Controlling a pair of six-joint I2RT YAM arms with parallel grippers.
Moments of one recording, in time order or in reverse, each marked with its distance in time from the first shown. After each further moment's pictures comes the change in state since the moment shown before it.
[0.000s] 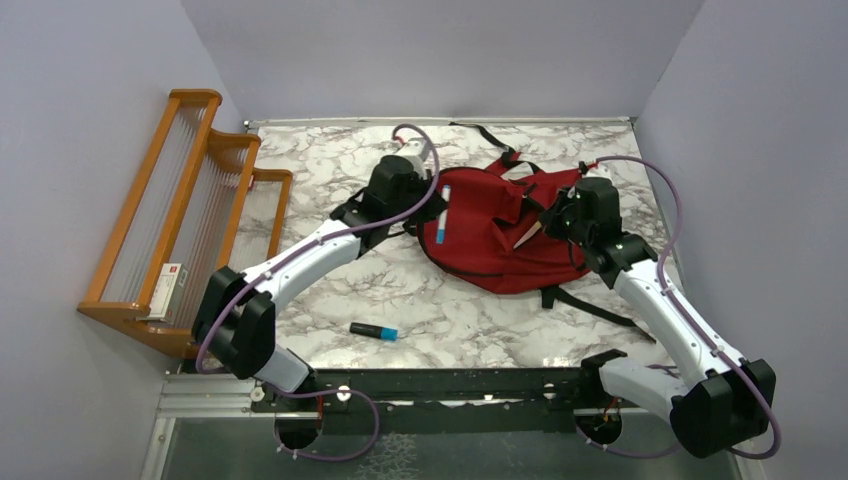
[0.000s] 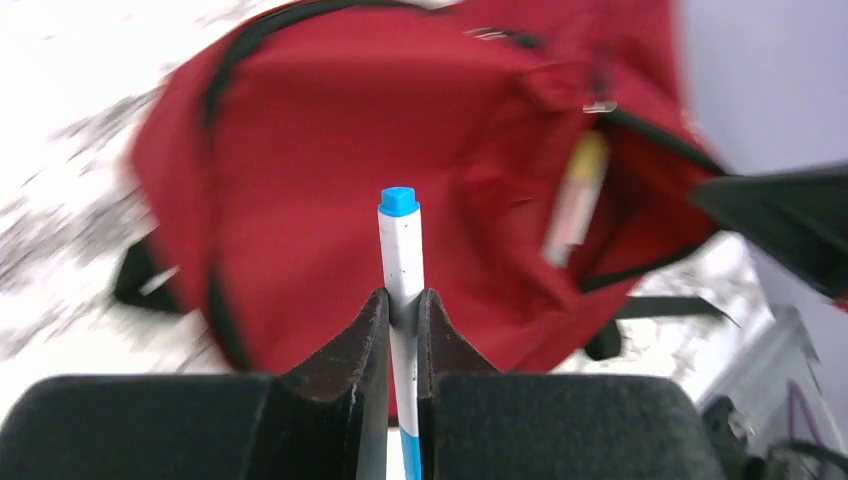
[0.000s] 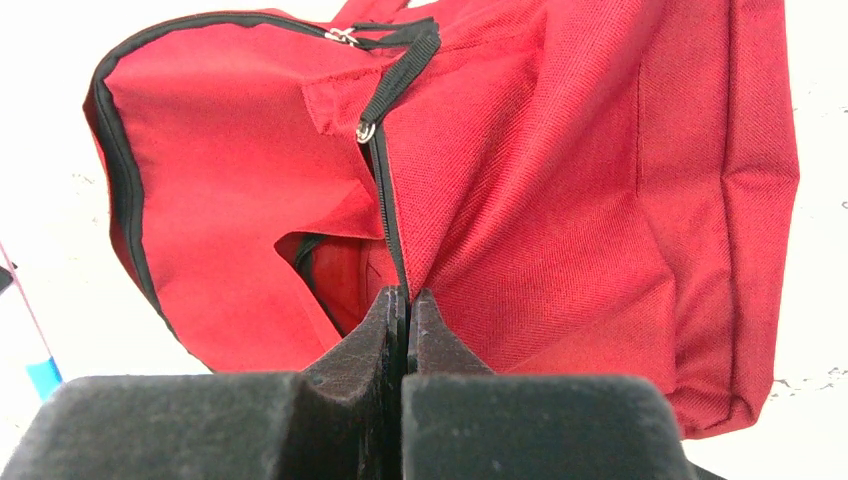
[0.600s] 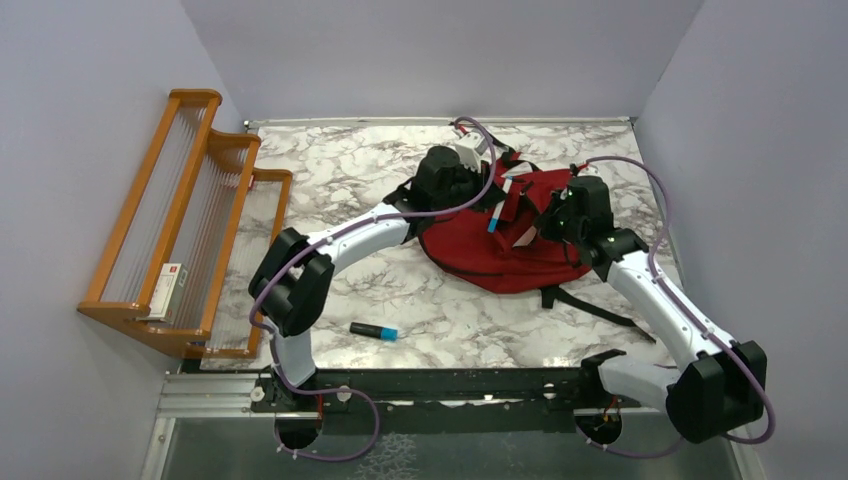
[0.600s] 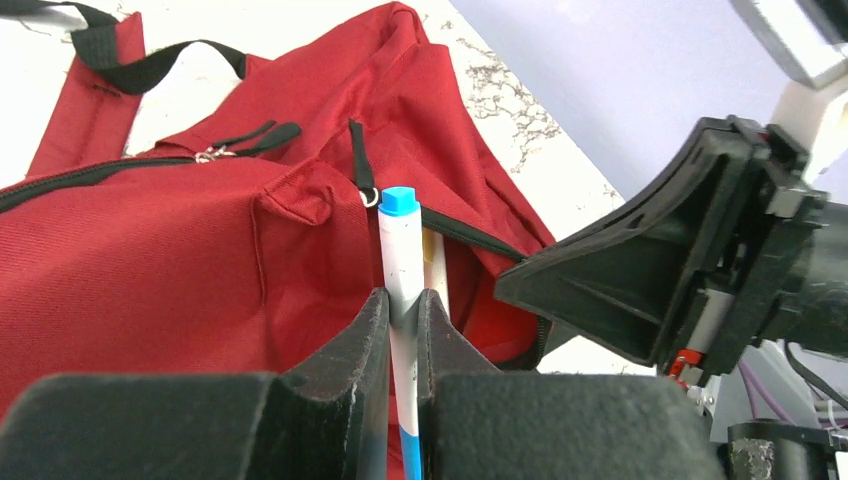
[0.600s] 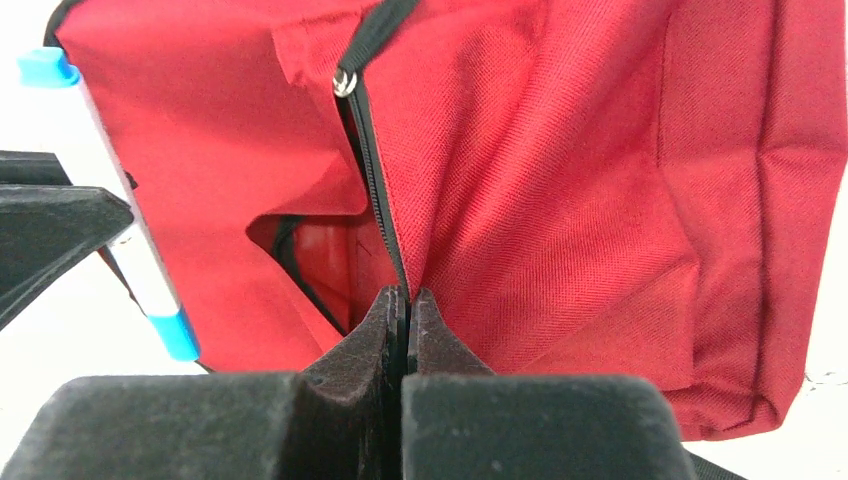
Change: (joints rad) left arm -0.139 0.342 0.264 0.353 0.246 0.092; right arm 0.000 0.053 0.001 -0.013 -0.026 0.003
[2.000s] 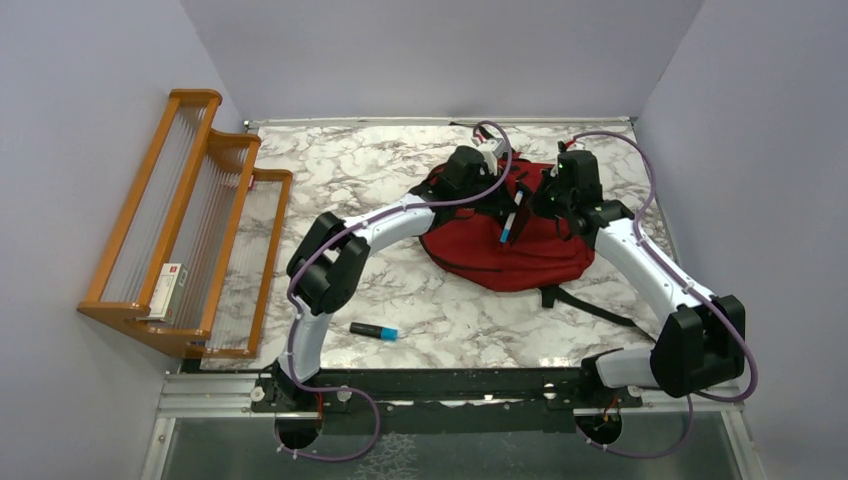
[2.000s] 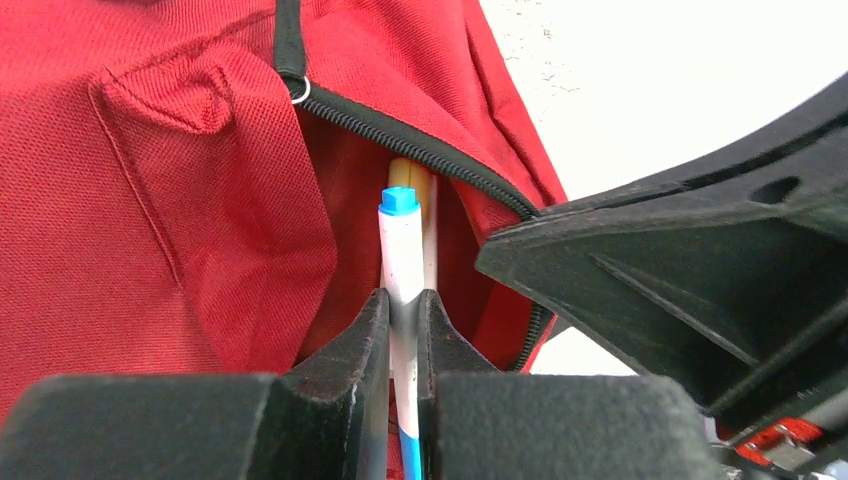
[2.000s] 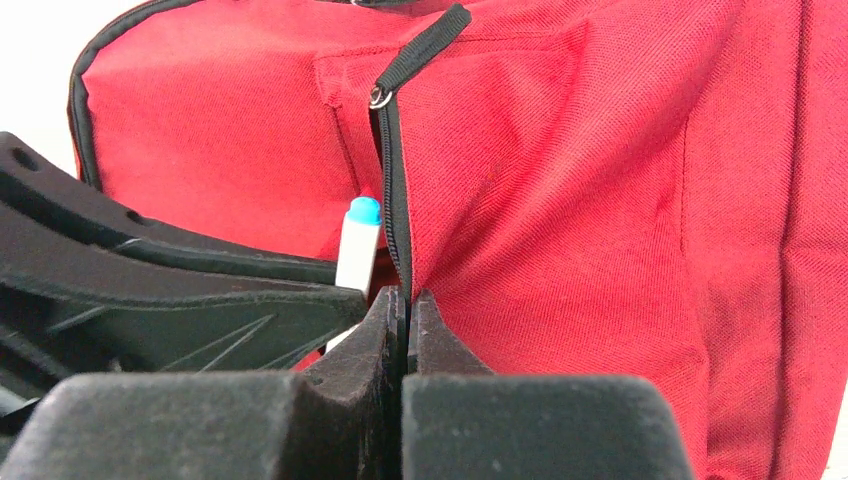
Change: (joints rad) left arm -0.015 0.240 0.211 -0.145 0.044 -0.133; right arm -0.027 0.236 0.168 0.038 -0.039 -0.061
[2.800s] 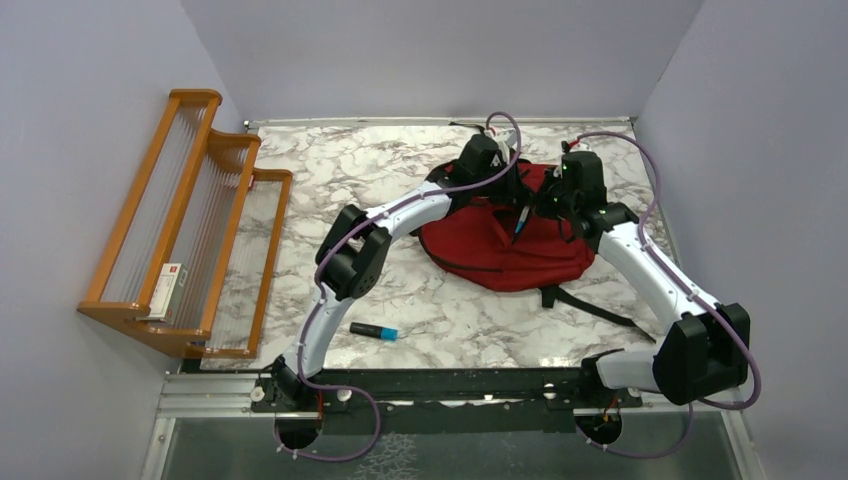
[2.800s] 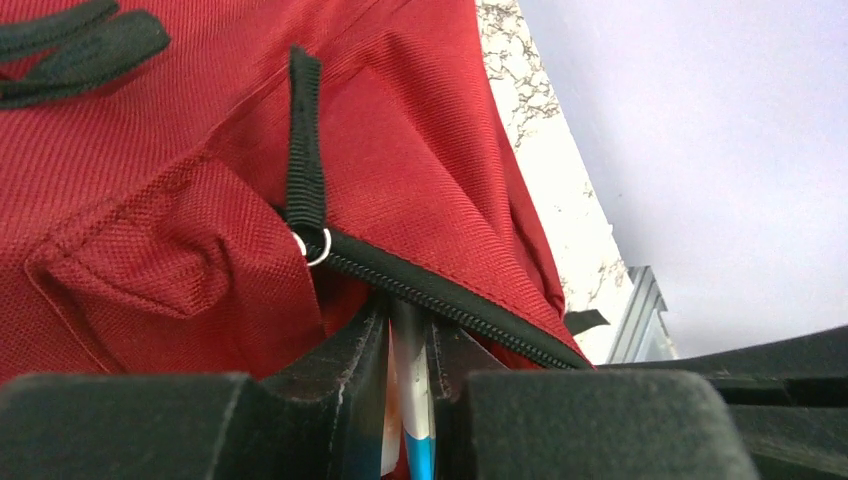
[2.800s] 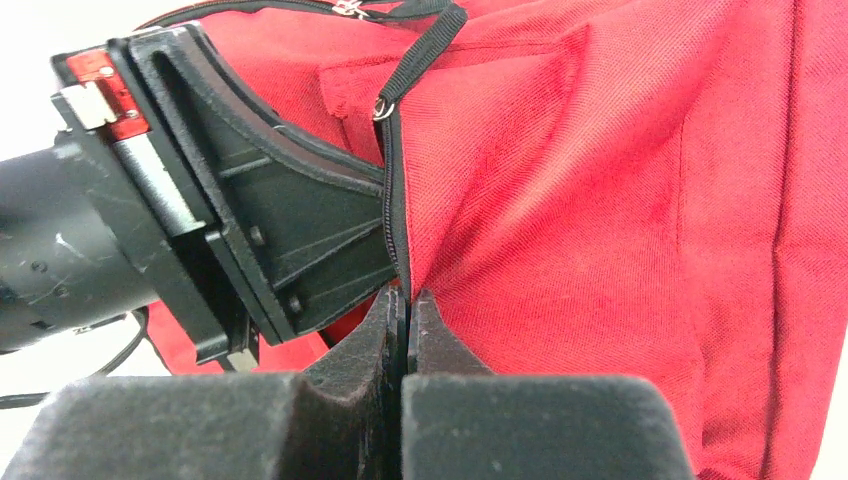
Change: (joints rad) left arm 0.013 0.226 0.326 -0.120 0.088 -0.105; right arm 0.000 -0.038 -0.009 0.000 -0.006 -0.001
